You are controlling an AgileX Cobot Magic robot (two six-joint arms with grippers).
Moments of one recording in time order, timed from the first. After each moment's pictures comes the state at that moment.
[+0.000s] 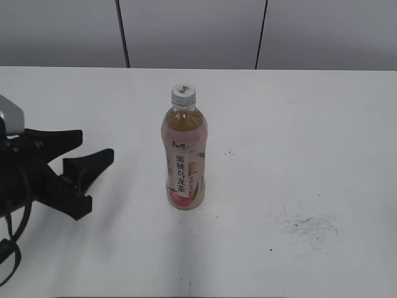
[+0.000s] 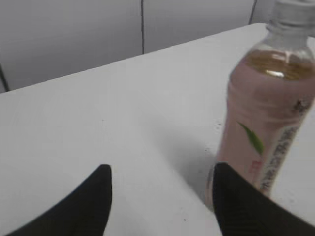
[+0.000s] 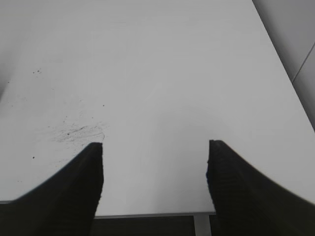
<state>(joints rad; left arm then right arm) -0.38 1.45 -0.22 0.31 -0.89 -0.12 0.20 -0.01 -0.51 -0.13 1.11 0.10</state>
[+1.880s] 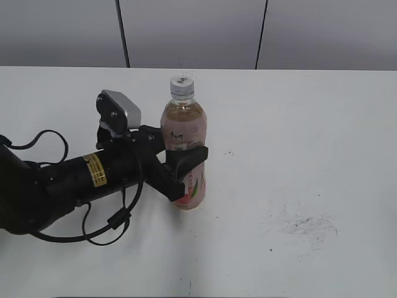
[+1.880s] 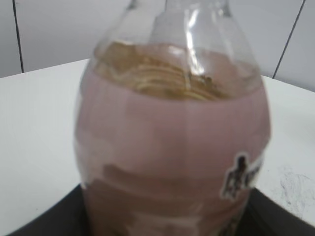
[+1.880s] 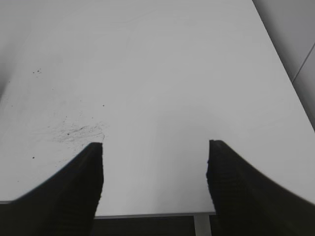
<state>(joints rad) -0.50 2.04 -0.64 0.55 -1.19 -0.27 0.20 -0.01 -0.51 -0.13 1.11 0.10</state>
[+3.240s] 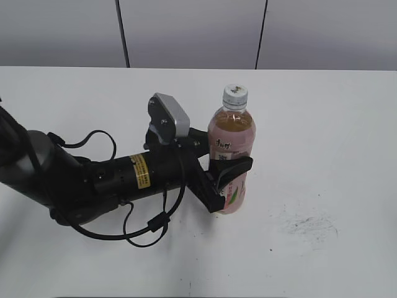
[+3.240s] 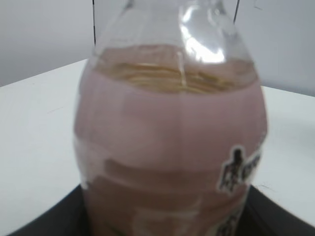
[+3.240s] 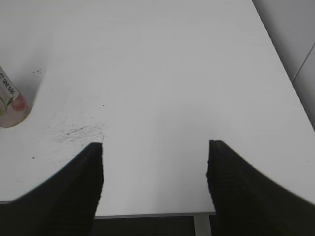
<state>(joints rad) -0.61 2.14 -0.83 0.62 -1.16 -0.26 0.20 -0.01 -0.51 -0.13 1.11 0.10</state>
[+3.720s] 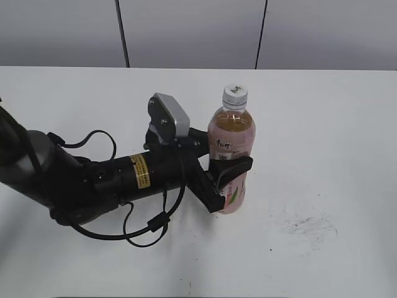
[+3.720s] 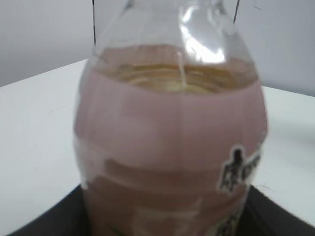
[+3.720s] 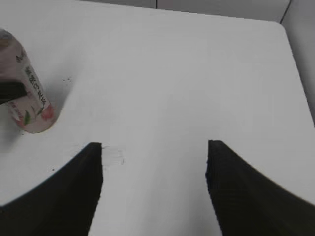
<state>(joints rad) -0.61 2.14 -0.83 0.62 -1.17 -0.26 0.20 0.21 -0.59 -0.04 0.93 -0.07</state>
